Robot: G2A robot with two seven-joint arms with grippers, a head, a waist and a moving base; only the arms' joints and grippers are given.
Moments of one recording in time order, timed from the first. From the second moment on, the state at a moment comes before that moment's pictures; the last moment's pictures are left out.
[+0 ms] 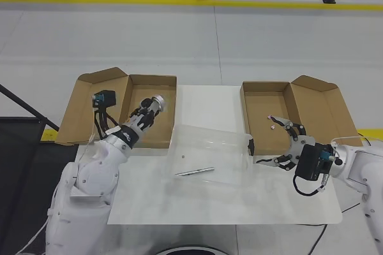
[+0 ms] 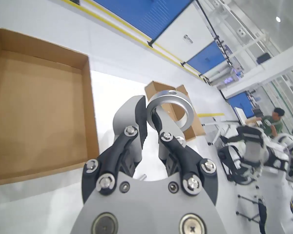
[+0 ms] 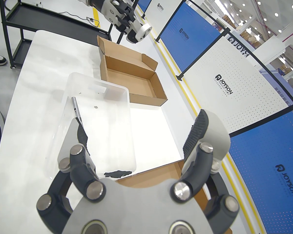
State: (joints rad) left arm 1.25 -1.32 -1.45 -1.98 0.63 0.24 -0.49; right arm -1.16 -0.83 1.50 -1.82 -1.53 -1.01 -0.36
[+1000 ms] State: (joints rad) left arm 0.53 -1.38 -1.14 -0.93 0.94 0.54 -0.76; right arm -1.16 -0.83 1.50 -1.82 -1.53 -1.01 -0.36
